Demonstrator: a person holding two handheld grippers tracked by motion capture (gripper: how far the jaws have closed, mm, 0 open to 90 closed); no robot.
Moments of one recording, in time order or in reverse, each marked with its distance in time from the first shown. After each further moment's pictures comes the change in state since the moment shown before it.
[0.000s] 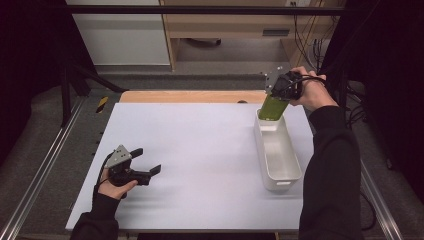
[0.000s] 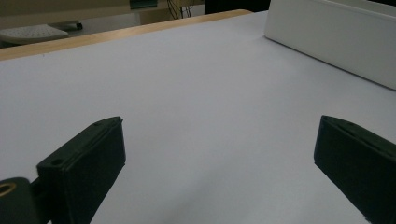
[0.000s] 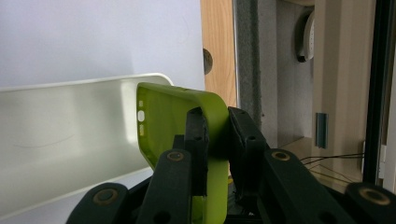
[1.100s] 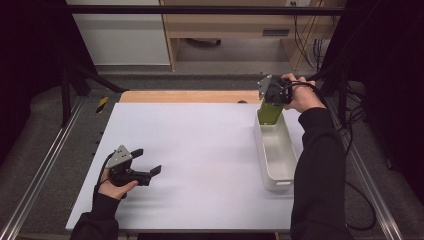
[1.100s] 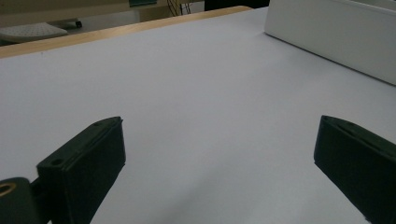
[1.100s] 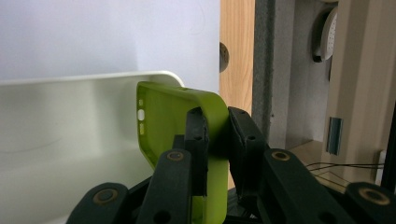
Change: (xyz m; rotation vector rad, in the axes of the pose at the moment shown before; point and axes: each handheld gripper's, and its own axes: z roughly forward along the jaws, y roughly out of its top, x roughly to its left) left arm 0.000 -0.001 0.001 0.012 0.000 0.007; right arm 0.005 0.001 0.047 0.030 0.044 -0.052
